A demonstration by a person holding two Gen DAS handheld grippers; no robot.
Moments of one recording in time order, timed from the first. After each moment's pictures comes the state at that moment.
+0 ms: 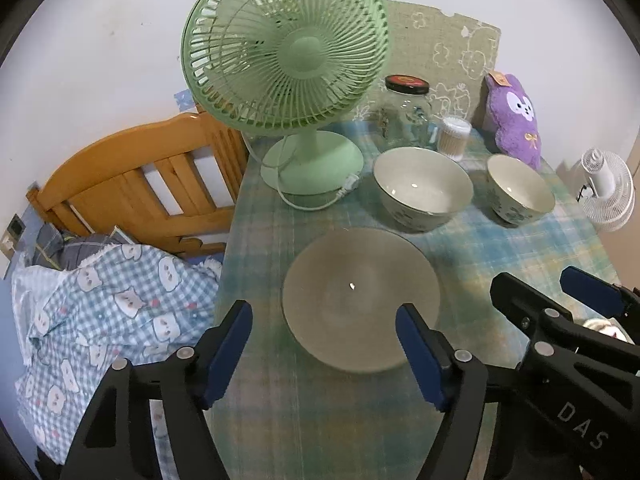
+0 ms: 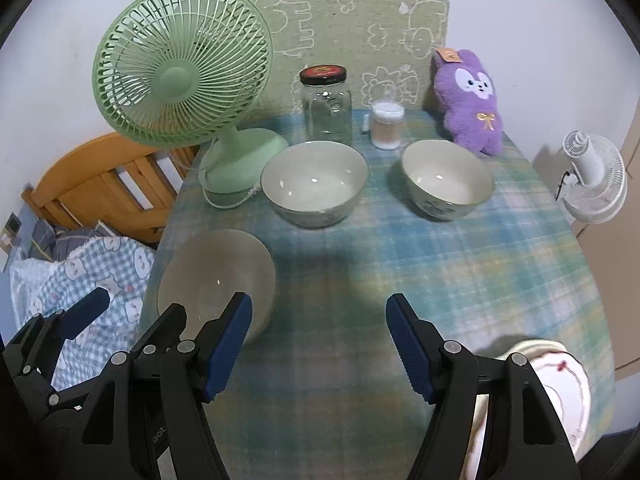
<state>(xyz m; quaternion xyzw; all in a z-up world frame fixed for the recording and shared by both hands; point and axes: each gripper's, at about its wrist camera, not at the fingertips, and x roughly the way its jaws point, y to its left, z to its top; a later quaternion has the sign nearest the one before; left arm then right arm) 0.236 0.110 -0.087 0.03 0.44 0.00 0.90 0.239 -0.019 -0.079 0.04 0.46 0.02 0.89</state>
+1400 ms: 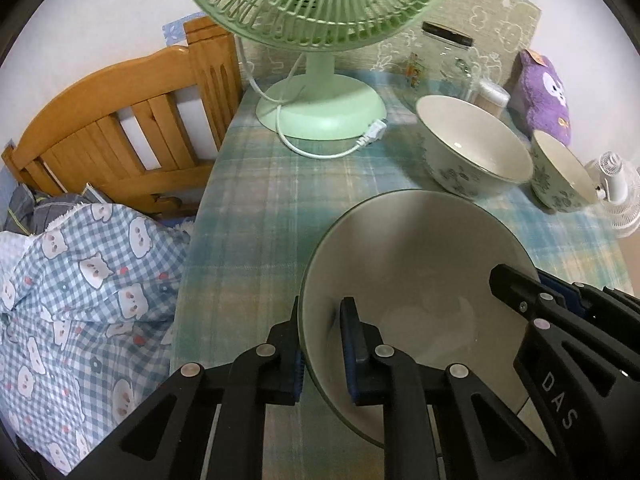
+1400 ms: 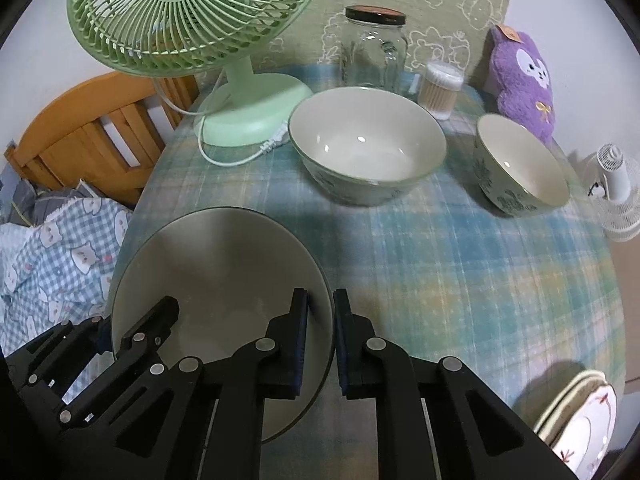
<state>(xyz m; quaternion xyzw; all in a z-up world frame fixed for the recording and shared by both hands) 0.272 0.139 -0.158 -0.01 0.50 -0.01 0.87 0.290 0.026 -0.149 -0.01 0.51 0.03 0.86</state>
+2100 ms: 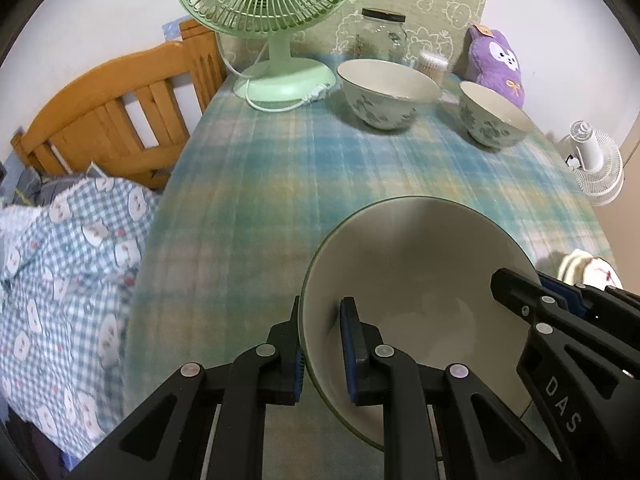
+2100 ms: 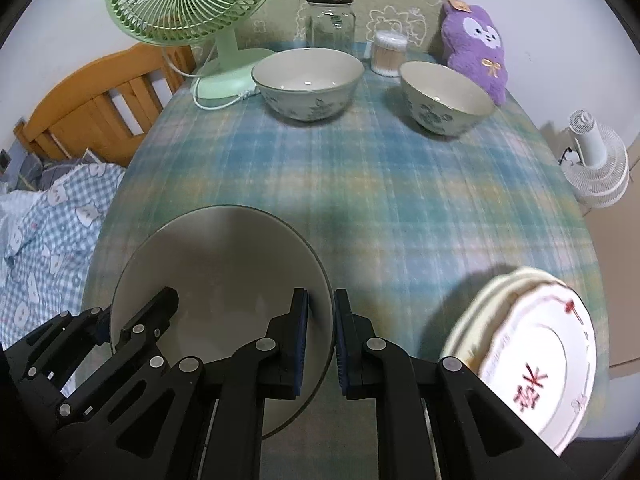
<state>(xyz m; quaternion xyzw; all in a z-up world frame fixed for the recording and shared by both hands) 0.169 0.078 -0.150 -0.01 0.50 -0.02 0.86 0.178 -0.033 -0.139 -0.02 0.53 0.02 0.85</state>
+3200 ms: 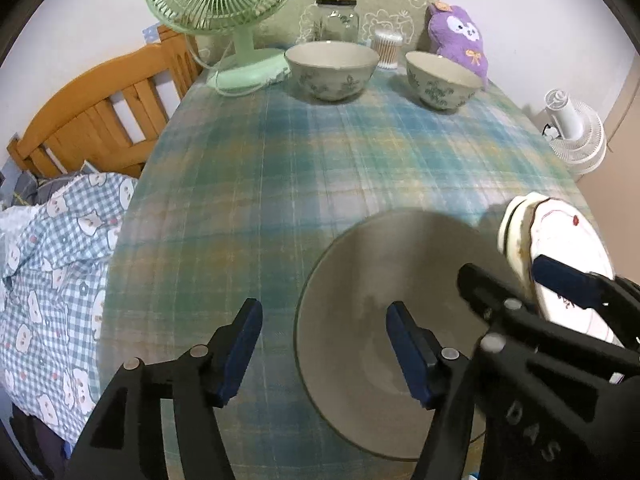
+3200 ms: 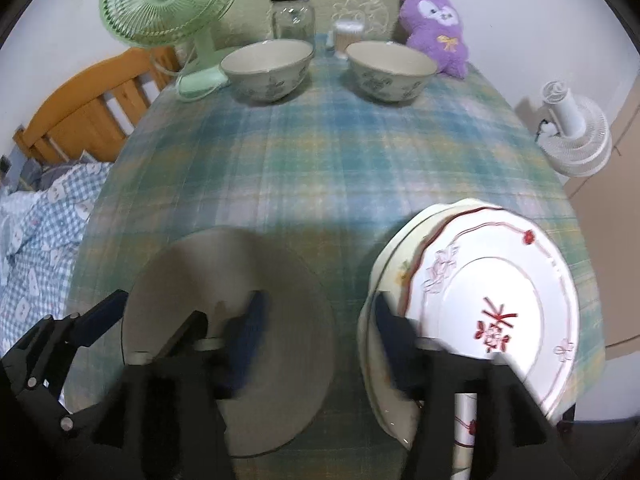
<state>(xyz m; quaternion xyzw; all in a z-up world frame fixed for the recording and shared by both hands) 0.124 0.035 -0.142 0.01 0.51 -0.04 0.86 0.125 -0.079 -0.136 0.00 0.52 0.01 0.85</state>
